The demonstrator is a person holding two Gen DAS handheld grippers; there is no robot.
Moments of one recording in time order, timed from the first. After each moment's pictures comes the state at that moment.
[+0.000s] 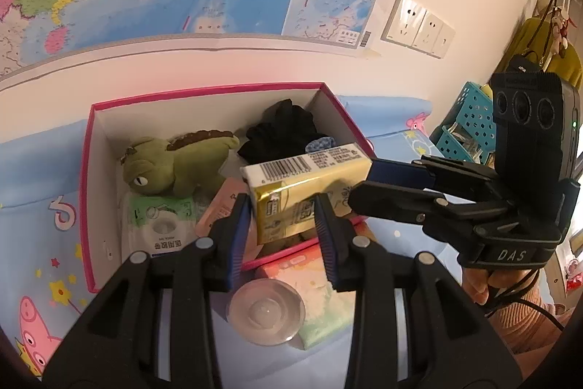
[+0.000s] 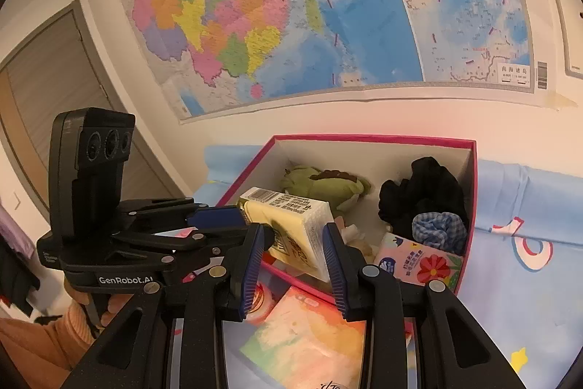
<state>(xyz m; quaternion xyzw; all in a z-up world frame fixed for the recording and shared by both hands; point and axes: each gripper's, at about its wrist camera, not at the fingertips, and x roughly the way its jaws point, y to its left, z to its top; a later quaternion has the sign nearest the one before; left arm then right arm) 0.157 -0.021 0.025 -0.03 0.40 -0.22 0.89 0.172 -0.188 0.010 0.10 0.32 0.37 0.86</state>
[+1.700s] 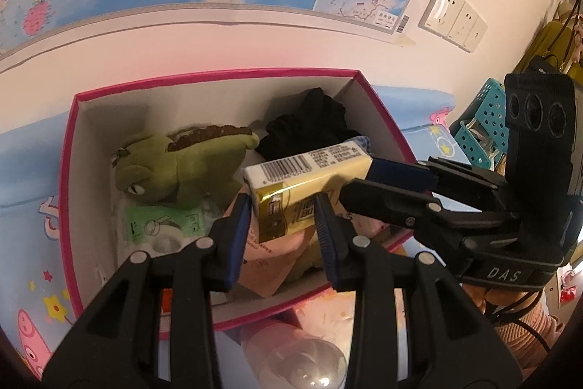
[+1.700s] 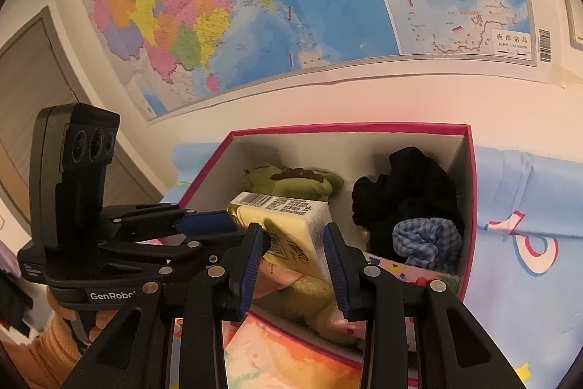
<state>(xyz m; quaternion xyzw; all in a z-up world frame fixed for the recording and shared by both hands) 0.204 -0.025 0.004 -0.04 0.45 -0.20 0.87 0.214 -0.178 -0.012 0.11 0.36 0.32 0.87</state>
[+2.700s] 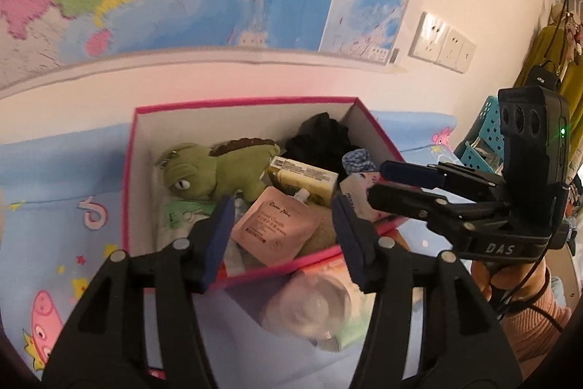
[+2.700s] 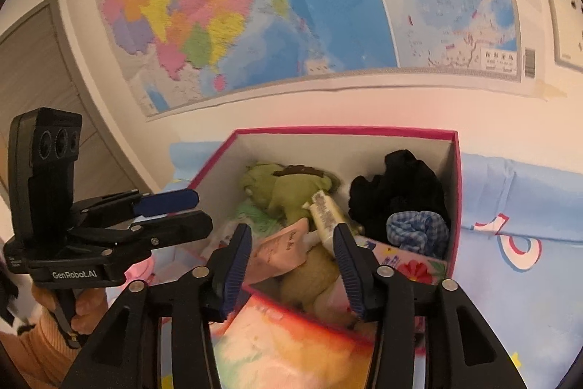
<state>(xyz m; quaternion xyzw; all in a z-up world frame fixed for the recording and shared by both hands) 0.138 0.004 0.031 -0.03 0.36 -0.16 0.92 0.177 -0.184 -0.004 0.07 0.32 0.32 0.89</state>
